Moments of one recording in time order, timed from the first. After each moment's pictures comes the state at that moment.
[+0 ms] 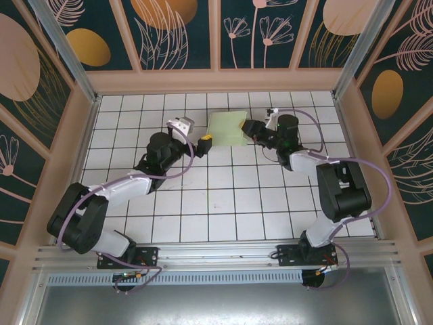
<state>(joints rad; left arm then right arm) -0.54 1.46 0.70 0.66 0.10 -0.03 0.28 1.65 0.85 0.53 -0.60 0.92</state>
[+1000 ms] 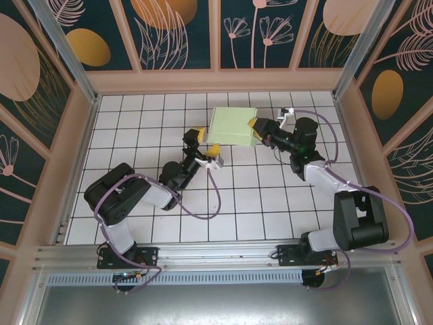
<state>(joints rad) -0.73 1.80 0.55 1.50 -0.12 1.15 0.21 1.39 0.74 0.53 -0.76 1.11</state>
